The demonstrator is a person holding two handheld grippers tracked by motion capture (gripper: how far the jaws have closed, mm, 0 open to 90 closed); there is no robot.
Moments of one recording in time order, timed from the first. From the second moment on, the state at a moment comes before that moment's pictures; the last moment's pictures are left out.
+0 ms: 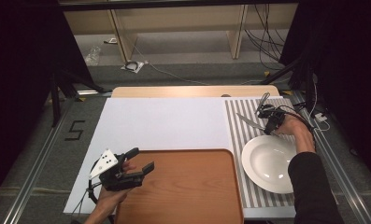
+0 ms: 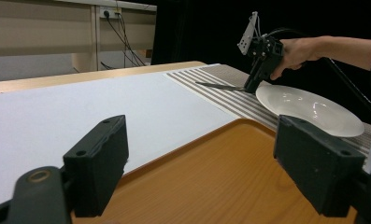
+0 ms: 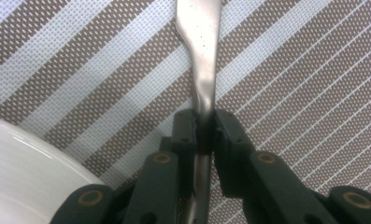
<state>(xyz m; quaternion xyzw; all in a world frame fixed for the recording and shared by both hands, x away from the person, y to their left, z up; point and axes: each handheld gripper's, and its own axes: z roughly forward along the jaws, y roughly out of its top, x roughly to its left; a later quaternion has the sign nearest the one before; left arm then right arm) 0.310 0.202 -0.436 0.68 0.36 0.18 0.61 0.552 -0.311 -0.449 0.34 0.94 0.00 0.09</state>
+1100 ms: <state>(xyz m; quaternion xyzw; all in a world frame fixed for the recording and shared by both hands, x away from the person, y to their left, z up) 0.310 0.201 -0.436 0.69 0.36 0.18 0.61 0.527 -0.311 -0.408 0.29 0.94 0.07 0.17</state>
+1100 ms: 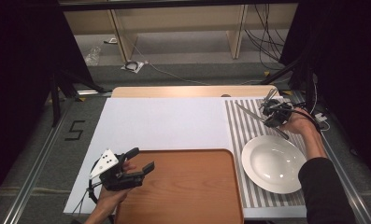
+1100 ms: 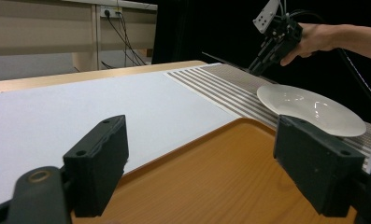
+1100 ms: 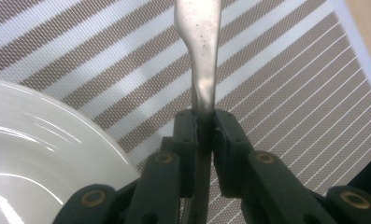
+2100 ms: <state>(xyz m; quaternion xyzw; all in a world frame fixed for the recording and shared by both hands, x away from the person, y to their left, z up) 0.312 0.204 -0.436 0.68 0.37 0.18 0.61 0.425 -0.246 -0.354 0.23 0.92 0.23 0.21</state>
